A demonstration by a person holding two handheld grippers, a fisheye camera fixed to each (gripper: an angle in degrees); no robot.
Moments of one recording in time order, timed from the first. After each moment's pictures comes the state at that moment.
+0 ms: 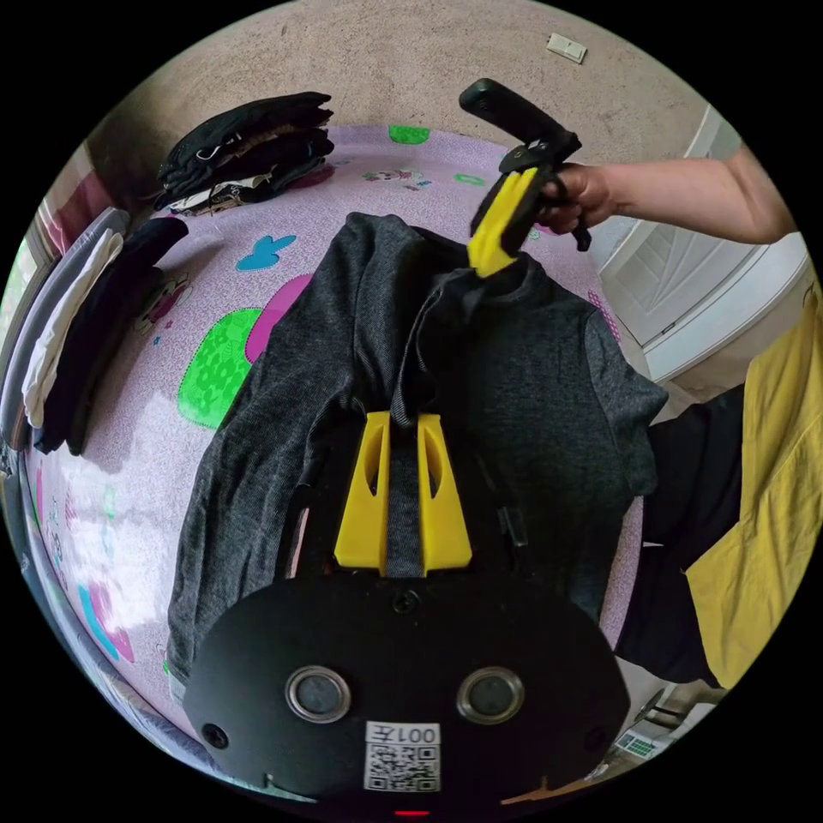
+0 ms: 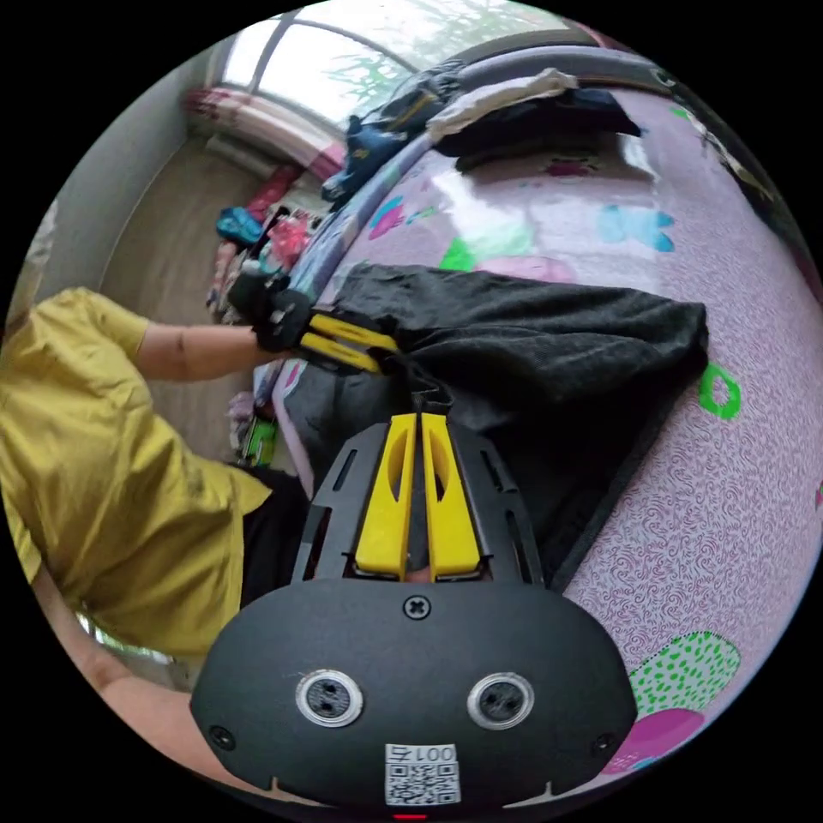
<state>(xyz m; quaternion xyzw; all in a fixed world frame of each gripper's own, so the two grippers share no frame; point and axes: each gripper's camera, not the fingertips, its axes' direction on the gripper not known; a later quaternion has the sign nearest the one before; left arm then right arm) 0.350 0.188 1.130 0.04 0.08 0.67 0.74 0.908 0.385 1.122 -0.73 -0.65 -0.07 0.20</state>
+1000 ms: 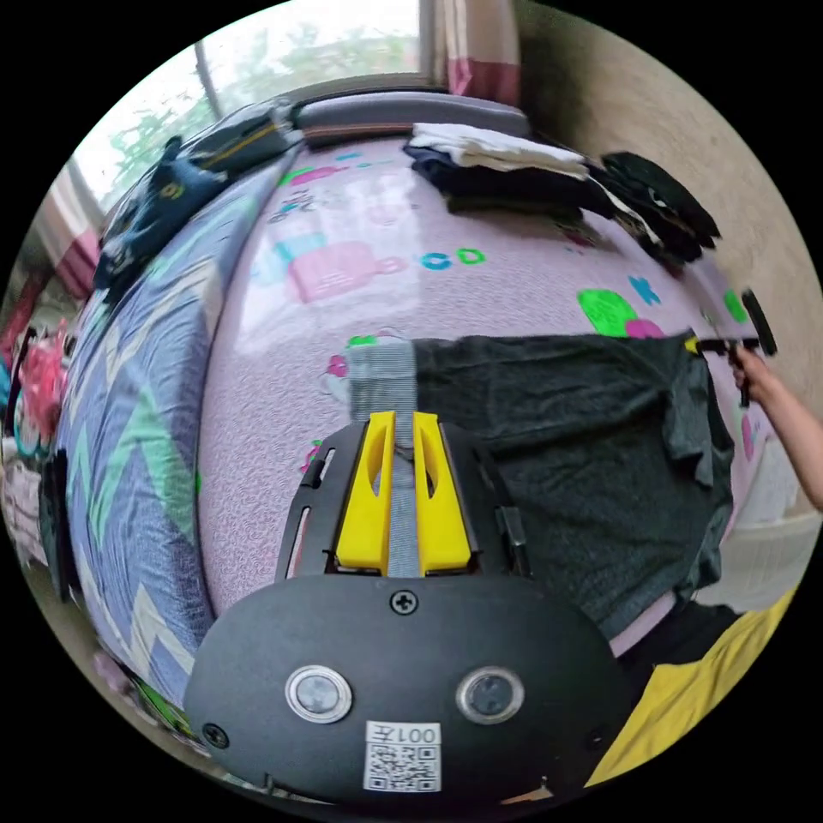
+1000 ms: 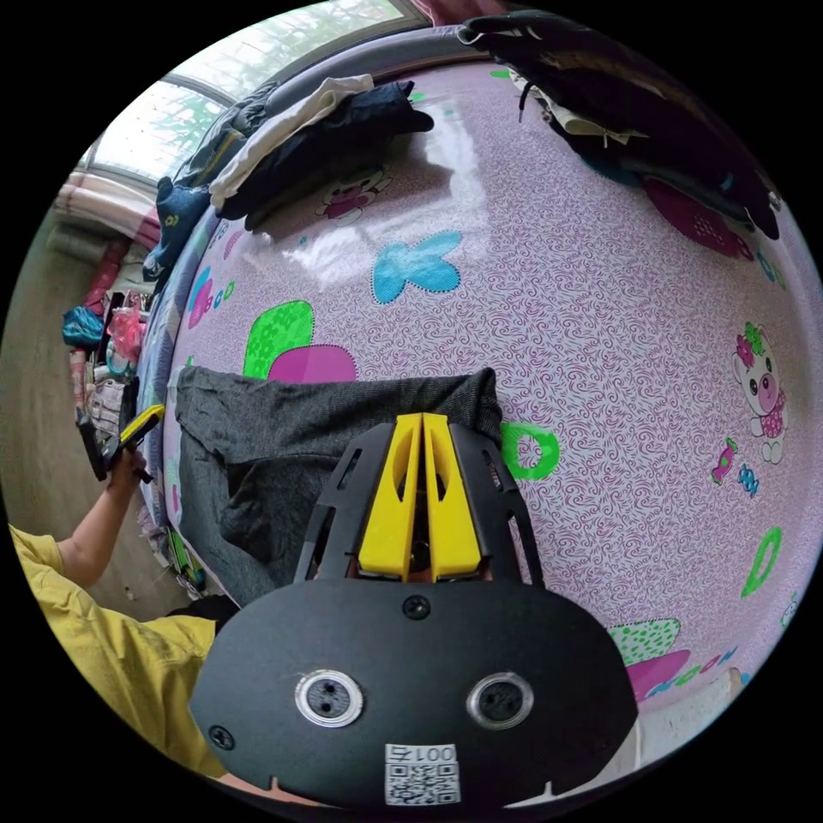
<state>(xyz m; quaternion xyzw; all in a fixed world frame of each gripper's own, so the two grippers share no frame) 0.154 0.143 0.970 0.13 -0.06 0.22 0.97 0.815 0.476 1.165 -0.82 -0.42 -0.16 0.36</state>
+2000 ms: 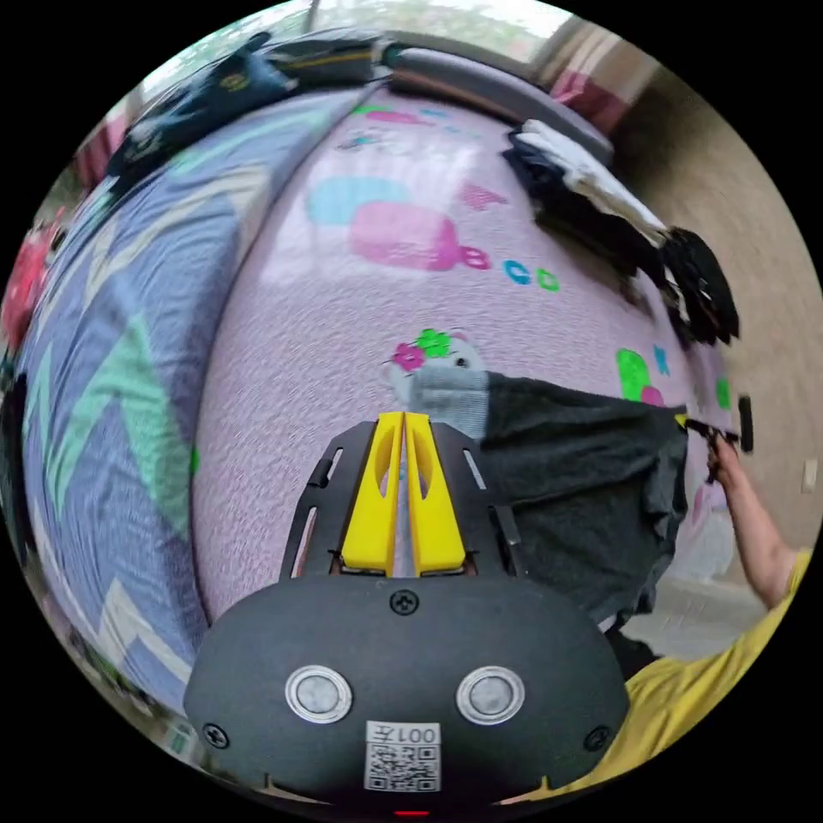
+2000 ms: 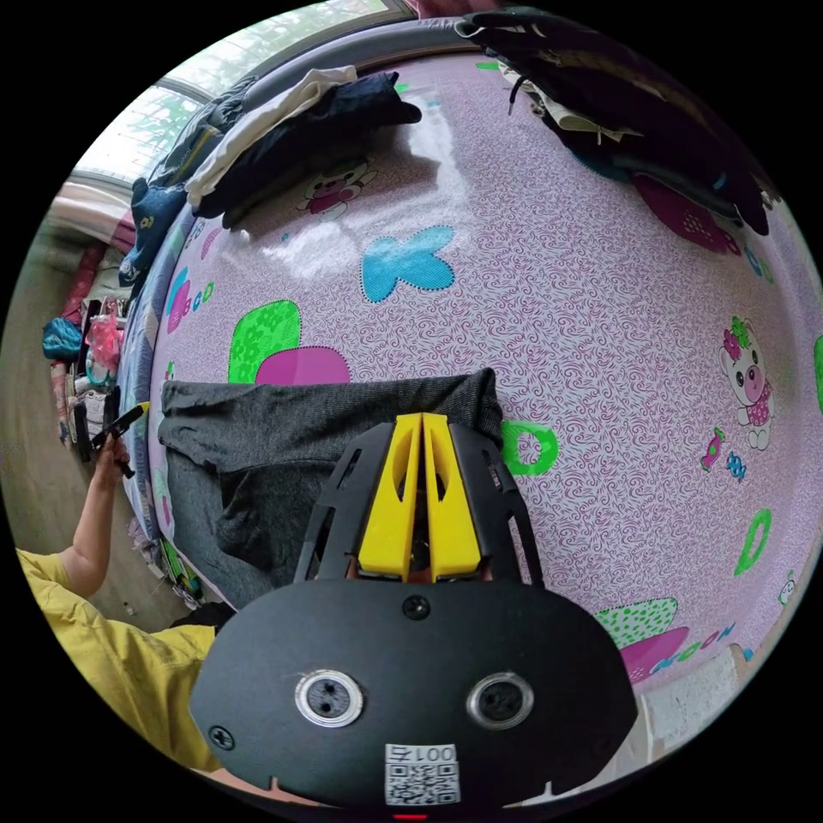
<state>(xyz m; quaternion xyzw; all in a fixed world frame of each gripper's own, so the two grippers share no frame) 0.094 0.087 0.893 0.06 0.02 0.12 0.99 0.777 0.490 1.150 -0.83 -0.39 -0.18 0.36</state>
